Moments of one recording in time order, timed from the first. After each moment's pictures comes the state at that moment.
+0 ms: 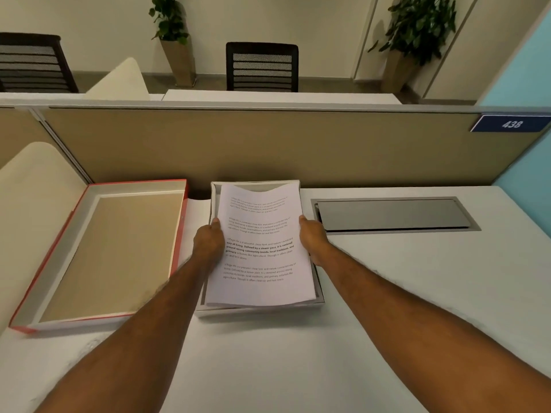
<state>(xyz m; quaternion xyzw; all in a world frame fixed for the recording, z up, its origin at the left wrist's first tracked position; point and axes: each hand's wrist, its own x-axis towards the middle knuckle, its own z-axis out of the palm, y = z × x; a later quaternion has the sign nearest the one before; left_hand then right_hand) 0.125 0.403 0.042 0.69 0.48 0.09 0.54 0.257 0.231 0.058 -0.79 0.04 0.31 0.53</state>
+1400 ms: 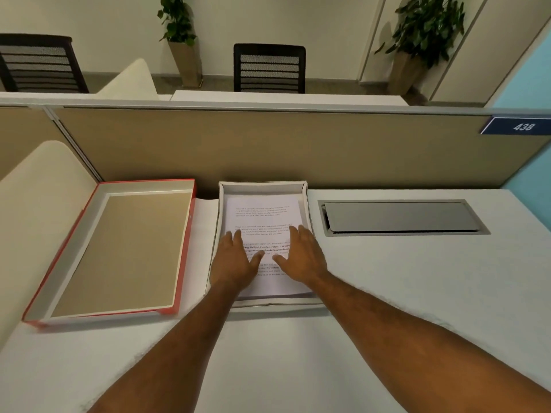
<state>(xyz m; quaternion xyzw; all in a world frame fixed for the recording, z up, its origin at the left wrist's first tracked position) 0.110 0.362 0.004 0.91 0.36 0.03 0.21 0.218 0.234 0.012 -0.93 -0.29 0.13 0.17</state>
